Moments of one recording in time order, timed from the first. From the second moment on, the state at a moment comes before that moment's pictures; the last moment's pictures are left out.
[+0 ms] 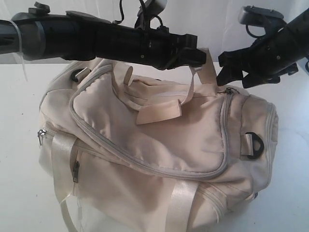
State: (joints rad) left arm -0.57 1.97 -1.60 -1.49 0.72 1.07; right arm 0.22 1.67 -1.30 0.49 0.80 -0.37
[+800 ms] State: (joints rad) left arm -0.57 1.97 -1.60 -1.47 0.72 1.07; right arm 0.22 1.62 -1.30 0.40 0.84 -0.84
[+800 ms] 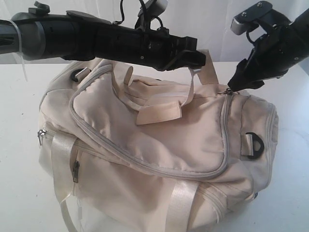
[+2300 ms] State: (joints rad) left arm -0.57 1.96 -1.60 -1.46 0.73 1.07; right arm 0.22 1.58 -1.29 0.46 0.90 -0.96
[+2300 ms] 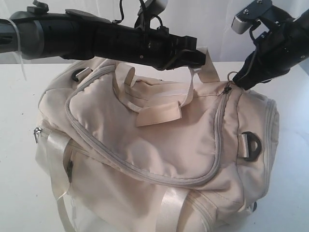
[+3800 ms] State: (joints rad) left arm -0.57 1.96 -1.60 -1.46 0.71 1.07; right arm 0.29 1.66 -1.29 0.62 0.98 -1.07
